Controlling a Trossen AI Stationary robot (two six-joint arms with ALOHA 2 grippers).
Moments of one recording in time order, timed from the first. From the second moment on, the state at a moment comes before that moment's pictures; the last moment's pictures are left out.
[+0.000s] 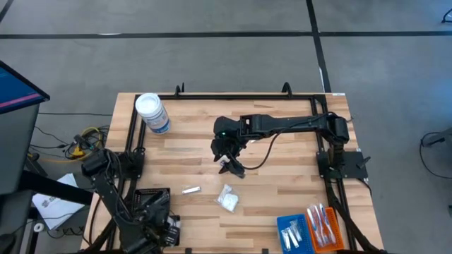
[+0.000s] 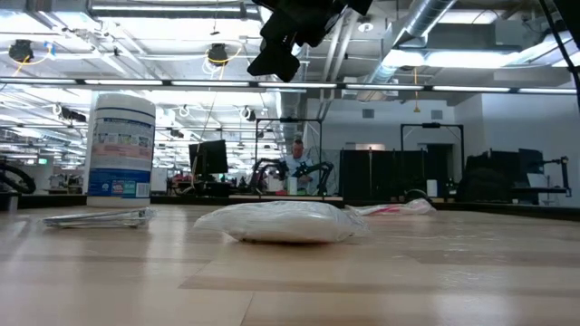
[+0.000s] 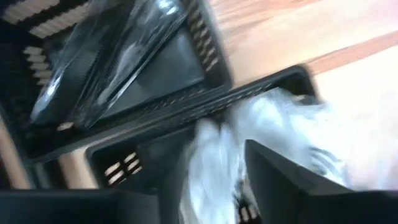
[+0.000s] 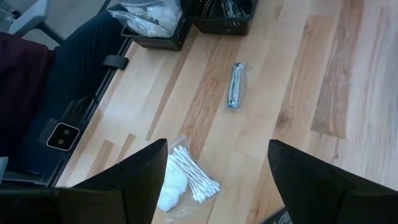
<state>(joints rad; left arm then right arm) -1.02 1.92 1.47 -1.29 -0.20 -2.28 -0.04 1.94 1.72 -0.69 -0.50 -0.17</state>
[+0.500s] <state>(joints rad) -1.08 1.79 1.48 -1.27 -0.10 -2.28 -0.04 1.94 1.68 -0.66 -0.50 -0.16</state>
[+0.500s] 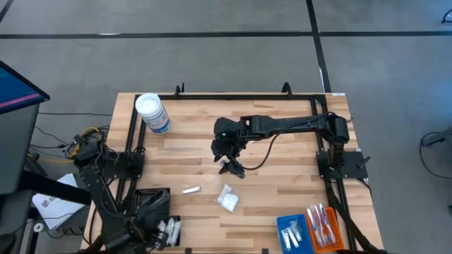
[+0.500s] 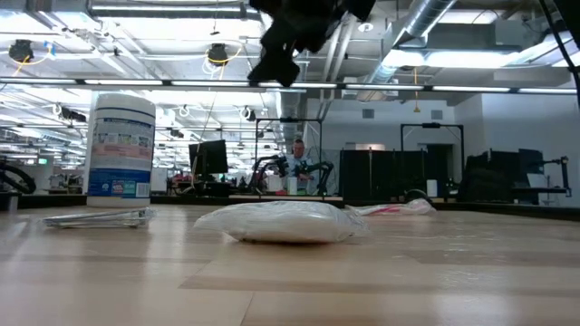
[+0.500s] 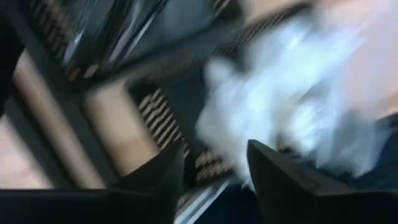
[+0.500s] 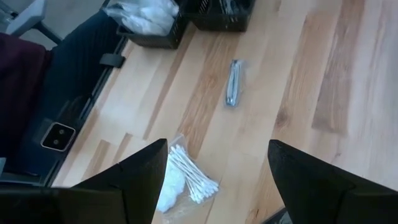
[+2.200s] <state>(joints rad) -1.07 1.81 1.25 -0.88 -0.04 -2.10 0.27 2.43 1.97 -0.32 -0.05 0.00</state>
